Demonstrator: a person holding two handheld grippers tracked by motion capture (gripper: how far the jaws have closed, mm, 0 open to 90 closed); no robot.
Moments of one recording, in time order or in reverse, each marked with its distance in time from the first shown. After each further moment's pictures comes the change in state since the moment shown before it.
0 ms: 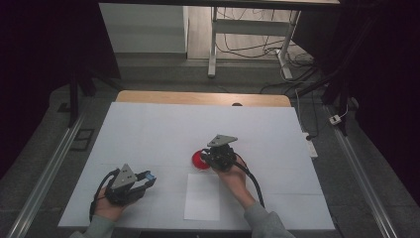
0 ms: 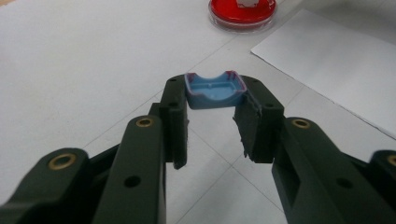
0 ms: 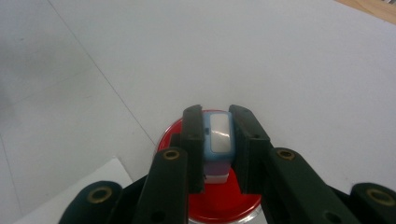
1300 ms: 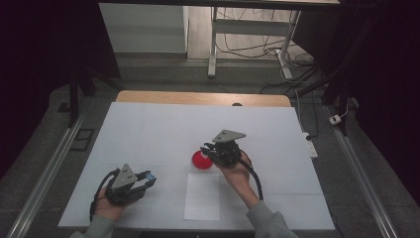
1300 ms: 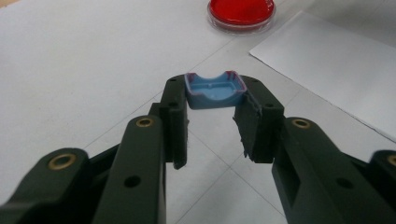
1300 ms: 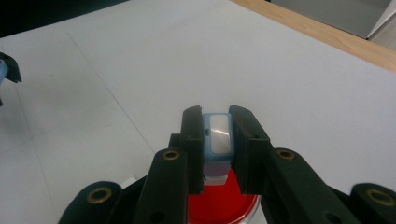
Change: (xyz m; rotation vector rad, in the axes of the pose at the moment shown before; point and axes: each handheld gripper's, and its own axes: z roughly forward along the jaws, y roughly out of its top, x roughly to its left) left arm -0.001 0.001 0.000 -0.003 -0.001 0.002; right arm -0.002 0.017 -0.028 -0.082 0.008 0.011
